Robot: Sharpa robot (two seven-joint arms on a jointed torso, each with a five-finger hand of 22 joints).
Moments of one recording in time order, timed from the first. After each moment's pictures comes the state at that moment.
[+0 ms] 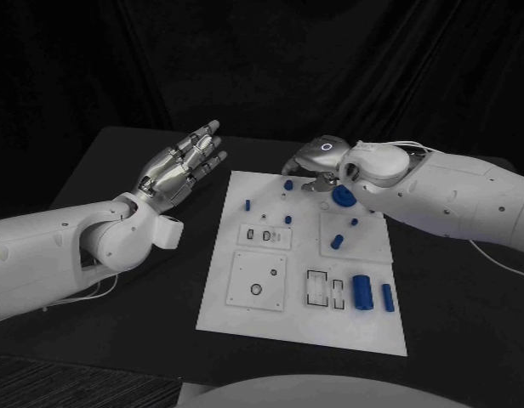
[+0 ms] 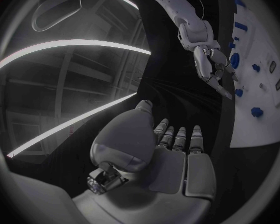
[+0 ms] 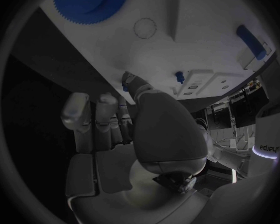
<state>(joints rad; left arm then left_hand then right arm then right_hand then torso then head) 1.26 -0.94 -0.21 1.53 0.01 0.01 0.68 1.38 0.27 -0.18 0.29 0.57 0.19 0.00 0.02 0.03 0.00 -0.02 0.00 0.00 0.00 0.01 0.00 0.00 0.16 0.00 0.12 0.00 0.00 1.34 -0.46 -0.21 1.04 -1.84 -0.27 0.07 1.40 -0.12 0.26 0.04 0.26 0.71 -0.01 0.07 0.25 0.82 0.06 0.11 0.08 1.34 -0.04 1.15 0.79 0.10 1.27 0.07 1.22 1.16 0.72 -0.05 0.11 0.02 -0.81</state>
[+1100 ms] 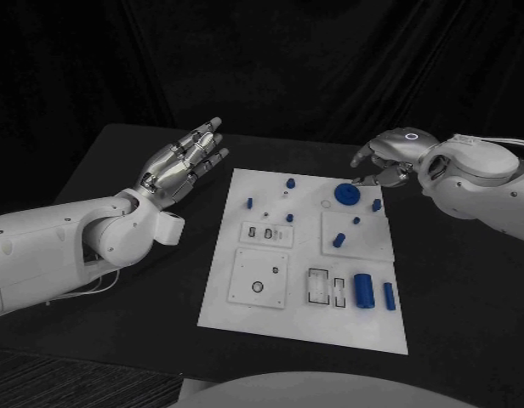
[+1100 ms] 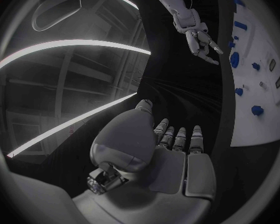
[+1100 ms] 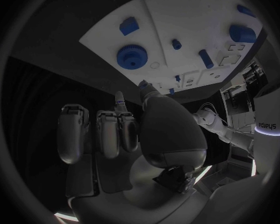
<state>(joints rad) 1.26 -0.94 -0.21 1.52 0.01 0.02 0.68 1.38 0.27 -0.18 0.29 0.57 0.20 0.00 0.02 0.03 0.00 -0.02 0.00 0.00 0.00 0.02 0.00 0.00 0.16 0.00 0.13 0.00 0.00 1.39 -0.83 -0.21 1.33 -1.70 -0.26 -0.03 1.20 -0.06 0.10 0.21 0.18 0.85 0.07 0.09 0.21 1.46 -0.01 1.57 1.31 1.47 -0.07 1.57 1.31 0.05 1.46 0.04 1.45 1.31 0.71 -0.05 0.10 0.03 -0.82</state>
